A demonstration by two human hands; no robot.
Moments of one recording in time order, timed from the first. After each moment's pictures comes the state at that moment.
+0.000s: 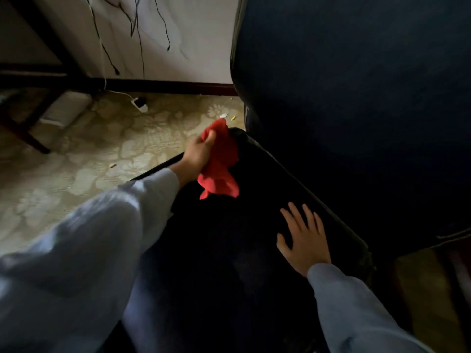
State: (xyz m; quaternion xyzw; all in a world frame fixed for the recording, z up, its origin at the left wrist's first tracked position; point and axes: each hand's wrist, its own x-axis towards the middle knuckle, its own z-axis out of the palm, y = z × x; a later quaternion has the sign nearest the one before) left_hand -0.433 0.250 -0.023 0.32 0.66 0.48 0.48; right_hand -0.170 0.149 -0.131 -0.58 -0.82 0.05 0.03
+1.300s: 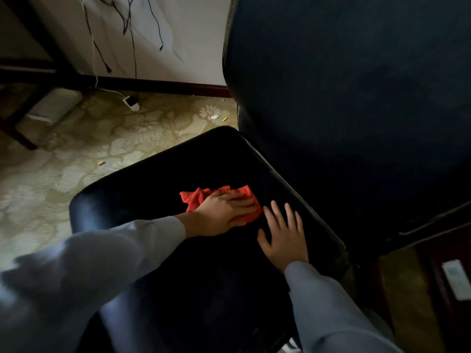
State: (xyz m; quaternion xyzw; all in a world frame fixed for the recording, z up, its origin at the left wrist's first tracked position) left_hand -0.373 0.167 -0.086 0.86 0.49 -0.07 0.12; right_hand -0.172 0.136 -0.127 -0.58 -0.81 0.06 0.08
